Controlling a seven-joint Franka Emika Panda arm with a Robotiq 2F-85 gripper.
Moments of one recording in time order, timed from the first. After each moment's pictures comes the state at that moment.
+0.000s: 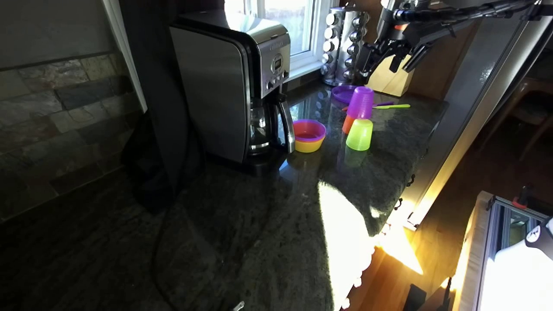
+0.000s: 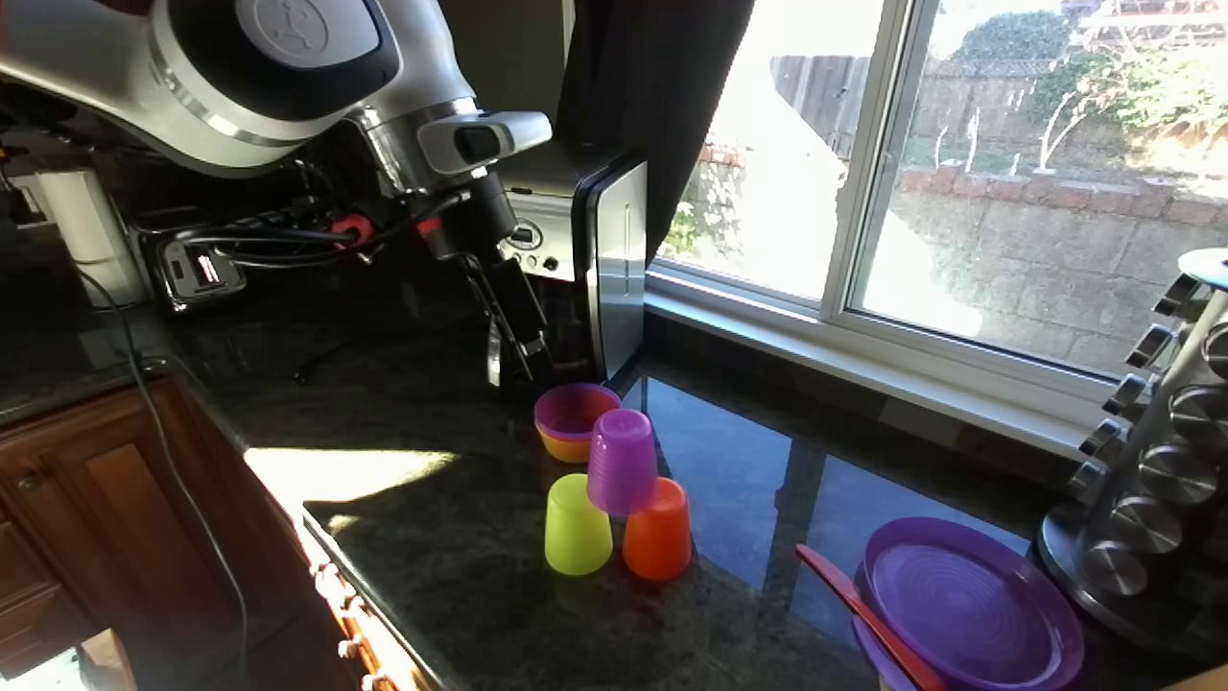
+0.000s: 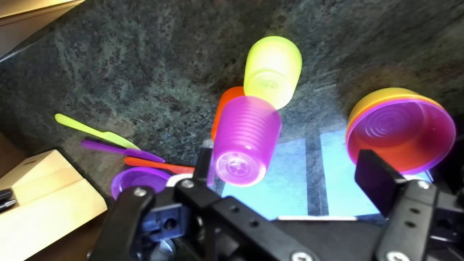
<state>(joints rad) -0.17 -0.43 0.11 -2.45 -0.31 2.21 0.49</state>
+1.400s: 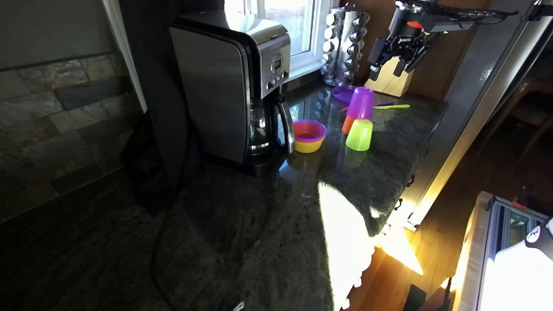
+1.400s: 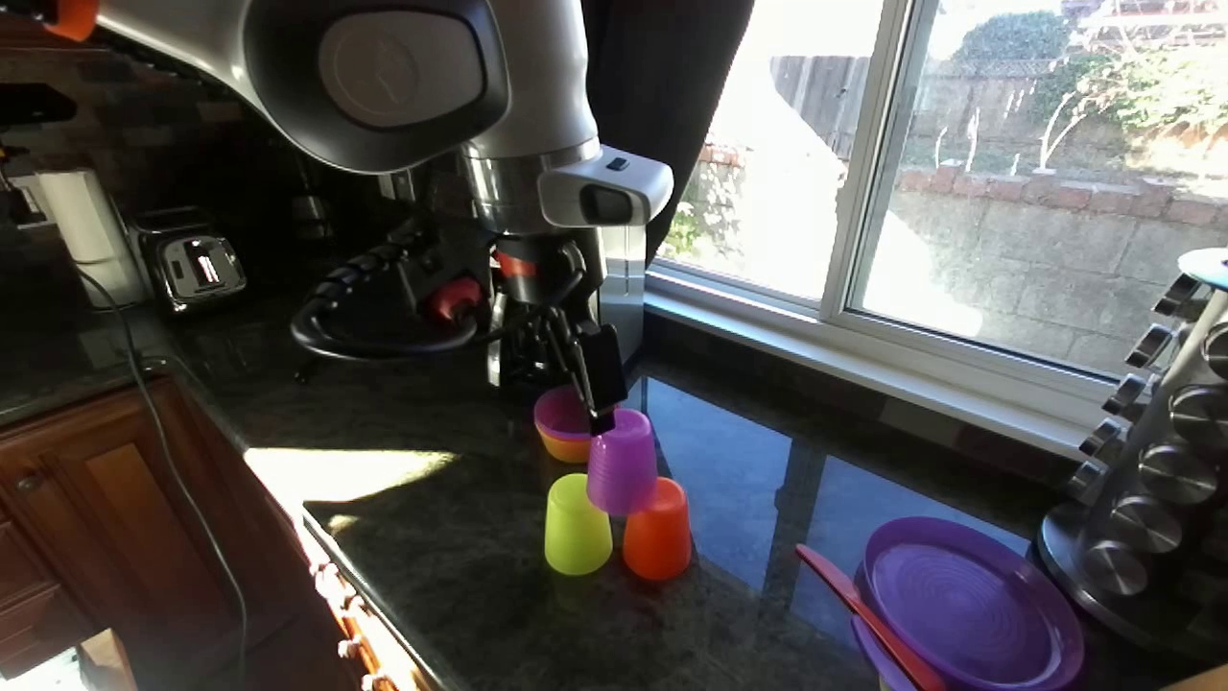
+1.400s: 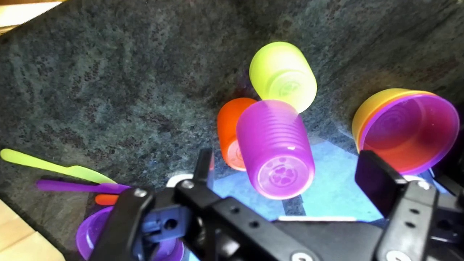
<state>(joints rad) -0.17 -0.34 -0.12 -2.38 -0.06 2.21 0.13</state>
